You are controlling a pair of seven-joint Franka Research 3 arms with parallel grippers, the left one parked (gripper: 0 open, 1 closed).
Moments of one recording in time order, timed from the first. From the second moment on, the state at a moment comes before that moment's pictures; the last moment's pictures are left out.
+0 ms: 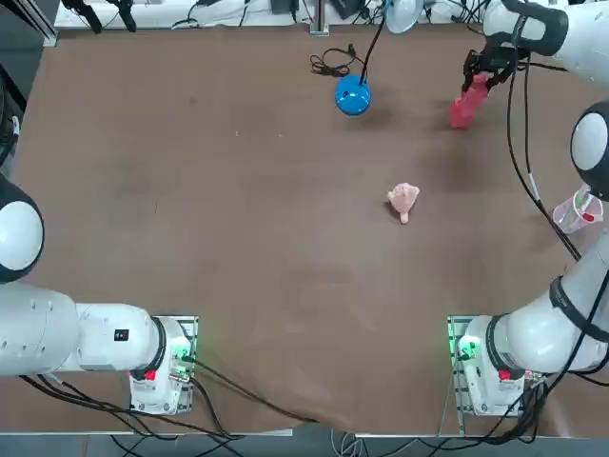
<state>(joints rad) 0.10 0.42 -0.15 -1.79 0.10 2.19 0.07</state>
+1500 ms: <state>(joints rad) 0.11 0.47 -0.15 -1.79 0.08 2.22 -0.01</state>
